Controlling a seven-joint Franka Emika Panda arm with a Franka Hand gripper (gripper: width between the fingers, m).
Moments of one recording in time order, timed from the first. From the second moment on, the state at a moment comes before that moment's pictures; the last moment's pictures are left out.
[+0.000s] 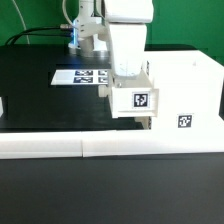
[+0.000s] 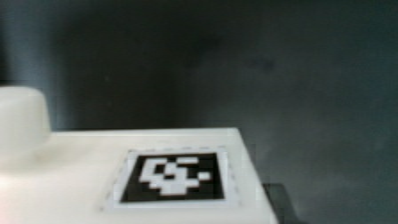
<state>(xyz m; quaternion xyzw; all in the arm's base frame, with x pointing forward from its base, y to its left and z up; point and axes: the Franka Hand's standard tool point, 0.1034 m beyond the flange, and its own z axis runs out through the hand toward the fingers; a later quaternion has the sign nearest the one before) 0.552 0.017 0.058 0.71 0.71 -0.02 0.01</state>
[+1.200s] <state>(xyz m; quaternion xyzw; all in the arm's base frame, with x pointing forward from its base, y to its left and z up) 0.555 0.016 0.070 0.71 0.70 -0.01 0.01</state>
